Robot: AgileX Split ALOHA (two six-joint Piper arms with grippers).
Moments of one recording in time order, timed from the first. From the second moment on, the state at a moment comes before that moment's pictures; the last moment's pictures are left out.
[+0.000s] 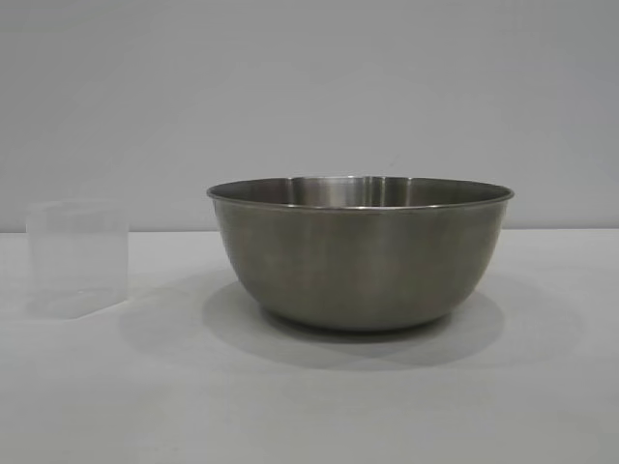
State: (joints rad) left arm 0.02 -0.02 -0.49 -0.04 1.12 0.09; right arm 0.15 0.04 -0.49 0.25 1.15 -0.29
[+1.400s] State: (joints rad) left arm 0.02 -0.02 -0.49 -0.06 1.12 0.03; right arm 0.15 0.04 -0.49 0.17 1.15 -0.16
